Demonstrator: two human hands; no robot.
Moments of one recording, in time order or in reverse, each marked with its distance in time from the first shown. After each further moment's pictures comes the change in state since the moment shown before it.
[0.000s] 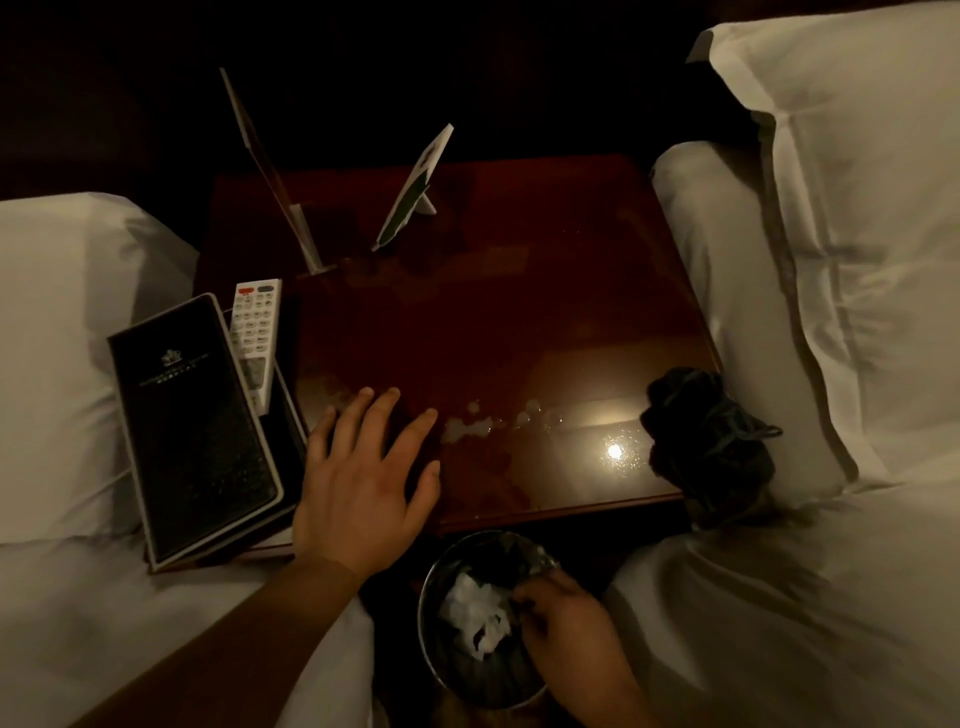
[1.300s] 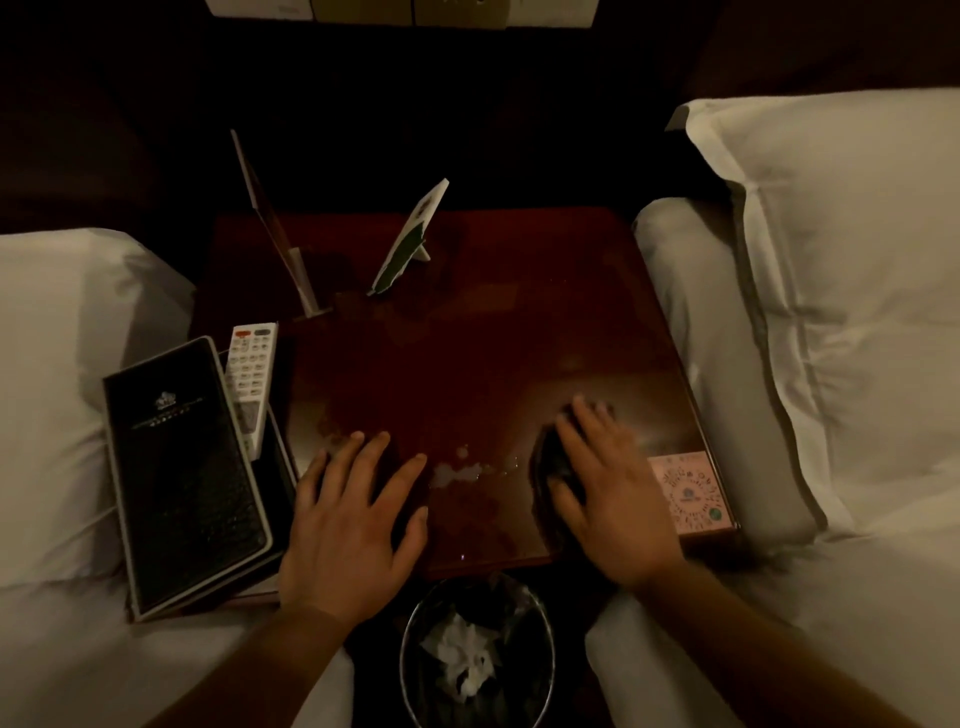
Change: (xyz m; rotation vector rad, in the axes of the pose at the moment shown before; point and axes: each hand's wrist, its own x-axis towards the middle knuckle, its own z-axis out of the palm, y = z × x) left_hand 0.001 -0.002 -0.001 -0.028 -0.050 -0.016; right_hand 0.078 -0.008 -0.133 -0.366 0.377 -0.189
